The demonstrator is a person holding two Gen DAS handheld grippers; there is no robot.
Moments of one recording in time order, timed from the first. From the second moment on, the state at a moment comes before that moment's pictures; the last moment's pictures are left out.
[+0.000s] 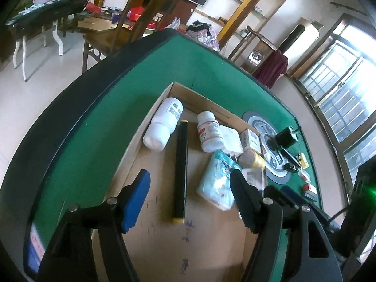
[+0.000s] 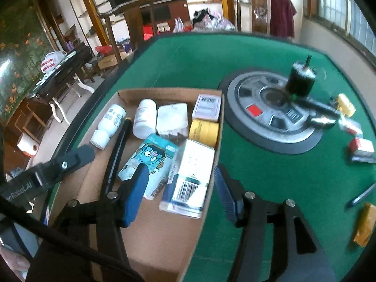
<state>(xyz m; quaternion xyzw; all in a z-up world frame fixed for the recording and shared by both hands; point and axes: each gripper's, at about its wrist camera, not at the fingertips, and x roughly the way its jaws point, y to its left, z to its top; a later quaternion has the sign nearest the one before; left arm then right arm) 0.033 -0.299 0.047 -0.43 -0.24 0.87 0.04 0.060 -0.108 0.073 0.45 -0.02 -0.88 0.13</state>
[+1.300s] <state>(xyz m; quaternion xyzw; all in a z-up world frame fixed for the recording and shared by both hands) 0.113 -0.135 0.061 -0.40 -0.12 0.91 0.07 0.120 0.046 0.097 0.31 0.03 -0.95 0.04</state>
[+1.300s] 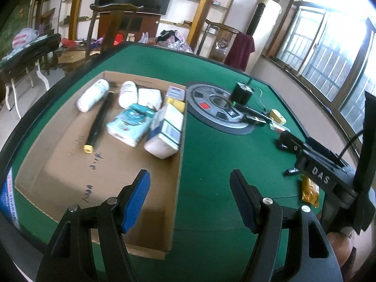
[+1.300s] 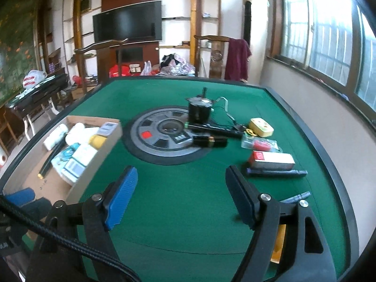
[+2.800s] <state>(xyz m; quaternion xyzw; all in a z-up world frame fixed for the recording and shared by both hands) 0.094 -0.060 0.034 -0.46 -0.10 0.86 0.19 0.000 0.133 0.028 0.52 -0.16 -0.72 0.43</state>
